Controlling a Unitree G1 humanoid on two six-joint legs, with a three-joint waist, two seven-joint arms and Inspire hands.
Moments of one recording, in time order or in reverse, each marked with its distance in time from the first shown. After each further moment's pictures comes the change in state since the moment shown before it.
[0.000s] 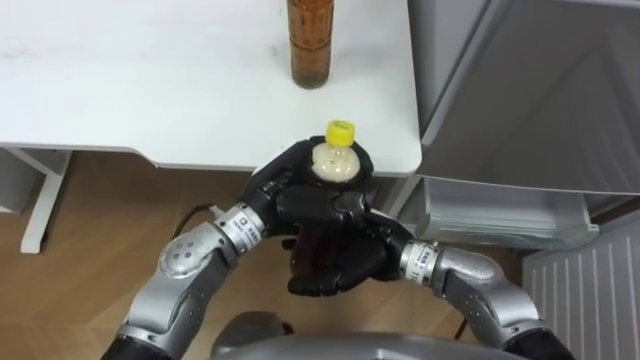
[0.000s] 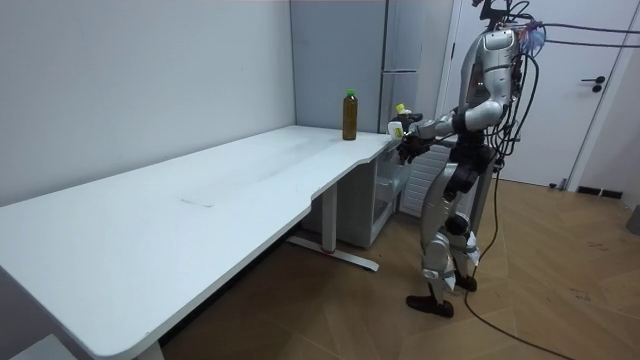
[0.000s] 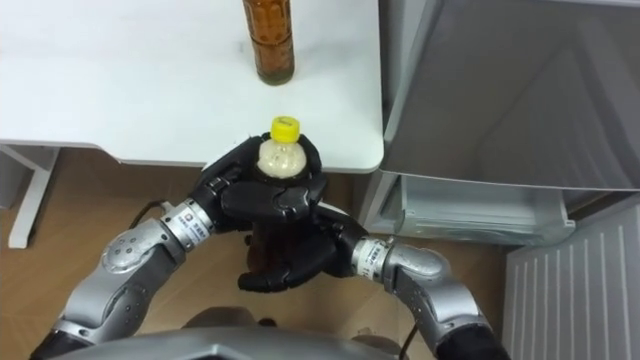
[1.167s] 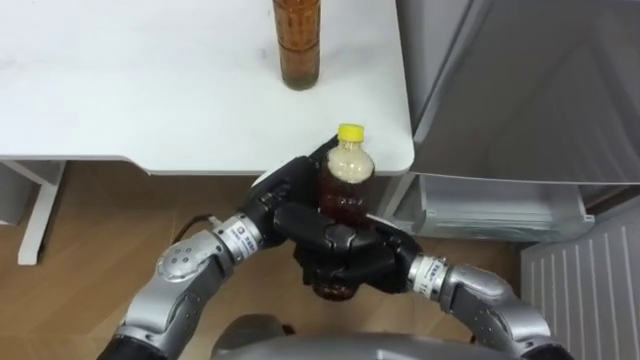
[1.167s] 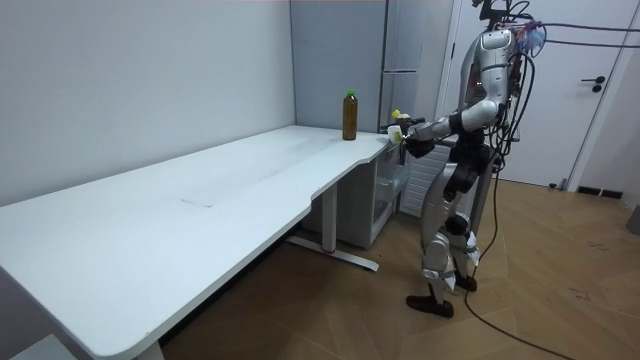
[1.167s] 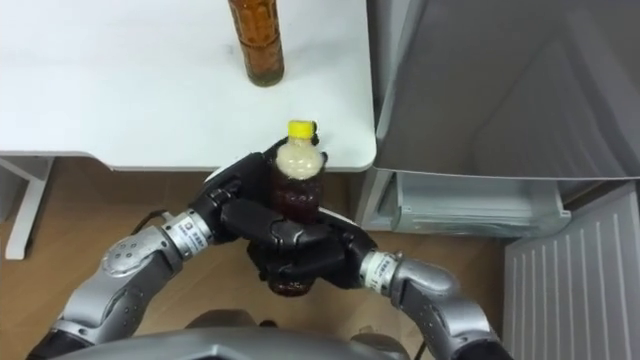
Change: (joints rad) left arm -0.015 0.042 0.000 0.085 -0.018 -0.012 -0.074; right arm 0.052 -0.075 0.036 0.001 0.181 -0.016 -0.033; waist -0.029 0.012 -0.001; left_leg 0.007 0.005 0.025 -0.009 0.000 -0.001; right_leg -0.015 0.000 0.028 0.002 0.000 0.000
